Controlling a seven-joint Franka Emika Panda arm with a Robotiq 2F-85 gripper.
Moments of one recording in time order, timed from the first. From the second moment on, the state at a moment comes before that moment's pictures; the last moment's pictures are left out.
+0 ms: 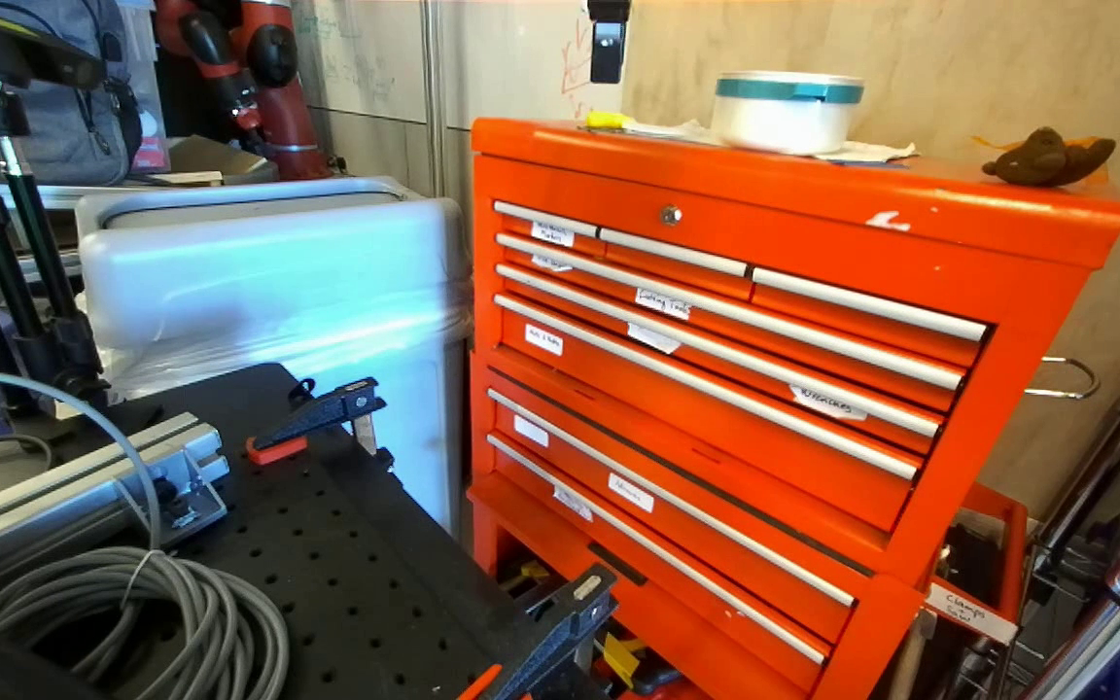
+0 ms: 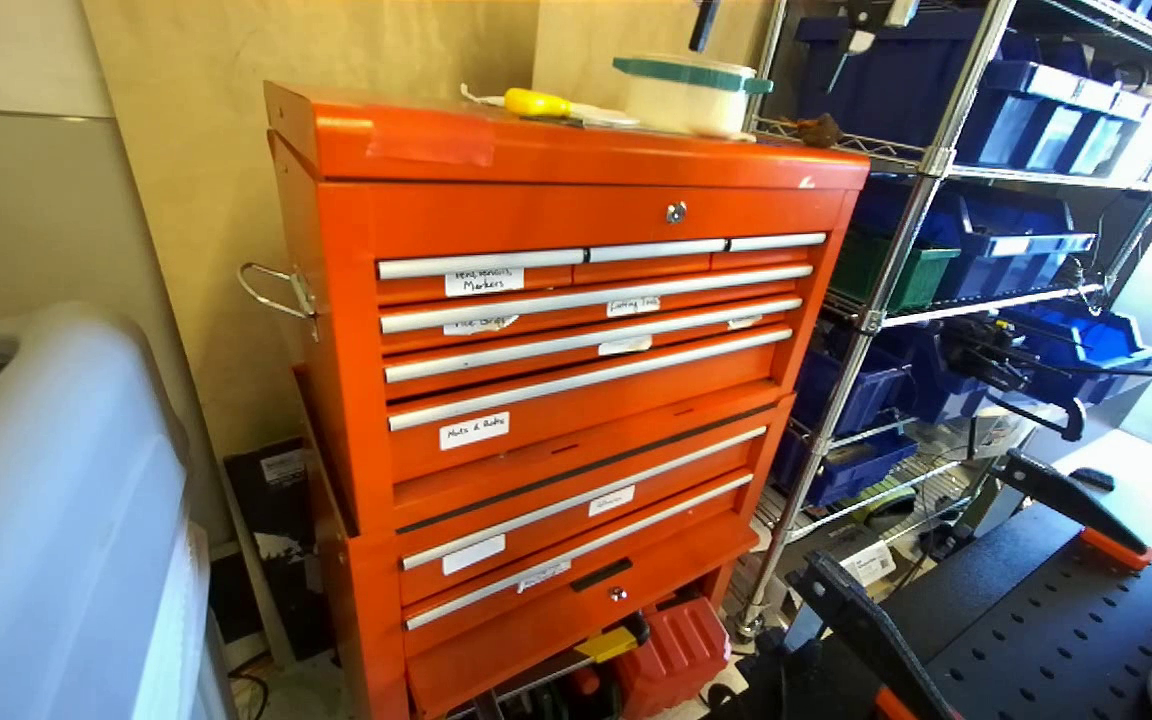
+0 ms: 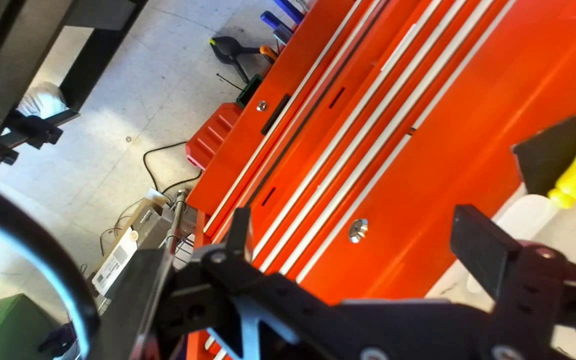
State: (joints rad) arm 0.01 -0.02 0.12 -2.22 0.09 2.35 0.94
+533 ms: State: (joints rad) arm 0.11 0.17 0.12 -2.04 0.04 2.43 1.11
